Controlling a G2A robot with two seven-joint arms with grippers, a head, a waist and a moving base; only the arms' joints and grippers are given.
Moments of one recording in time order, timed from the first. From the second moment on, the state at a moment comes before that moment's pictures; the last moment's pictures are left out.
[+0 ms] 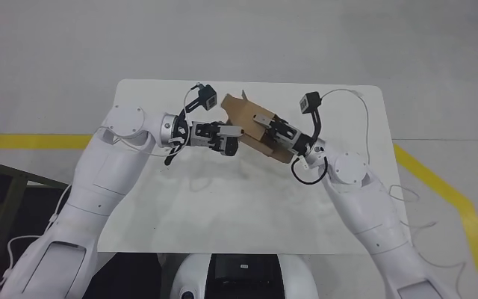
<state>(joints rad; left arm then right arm) 0.63 -1.12 -1.02 -1.28 -0.52 -0.07 -1.33 -0.90 -1.24 1.08 -1.36 0.35 -0.30 0.64</state>
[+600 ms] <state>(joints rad) 0.62 -1.12 -1.01 -1.27 -0.52 -0.08 -1.34 -0.90 -1.26 1.06 -1.36 0.33 -0.29 0.64</state>
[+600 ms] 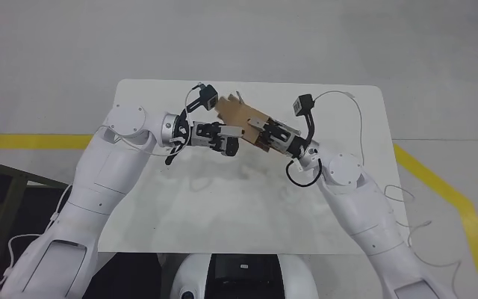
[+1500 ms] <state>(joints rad) 0.69 -1.07 -1.18 -1.27 -0.53 -0.13 -1.31 -0.92 -1.21 1.21 -1.37 0.33 -0.33 0.99</state>
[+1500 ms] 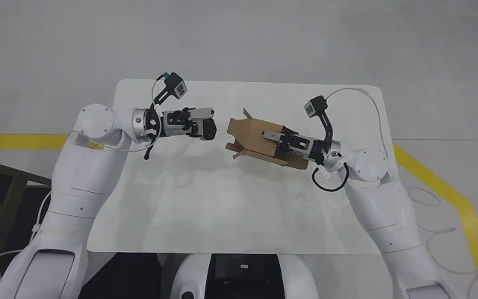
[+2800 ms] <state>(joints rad) 0.71 -1.07 -1.14 -1.14 -0.19 -0.99 -0.83 -0.92 -1.21 1.21 -1.37 0.33 -0.33 0.99</state>
